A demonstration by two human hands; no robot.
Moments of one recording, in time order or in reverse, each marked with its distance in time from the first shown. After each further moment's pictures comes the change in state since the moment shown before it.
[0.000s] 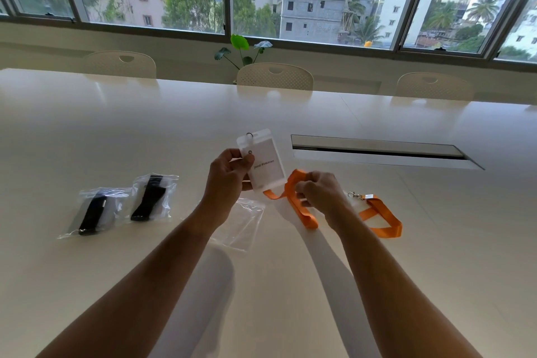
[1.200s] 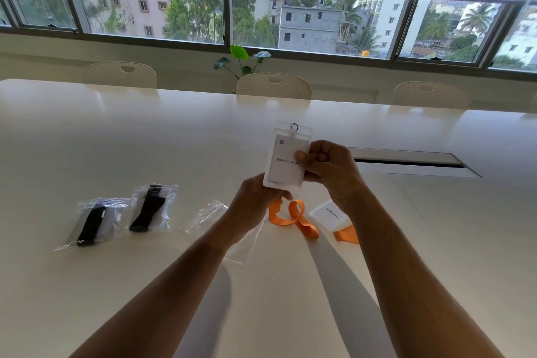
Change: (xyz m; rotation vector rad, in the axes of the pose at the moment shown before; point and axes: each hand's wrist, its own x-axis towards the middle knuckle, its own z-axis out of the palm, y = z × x) left_hand -0.015 -0.006 0.026 0.207 -0.346 0.136; right_hand -0.008 -0.049 -0.031 0.447 -0.169 -0.401
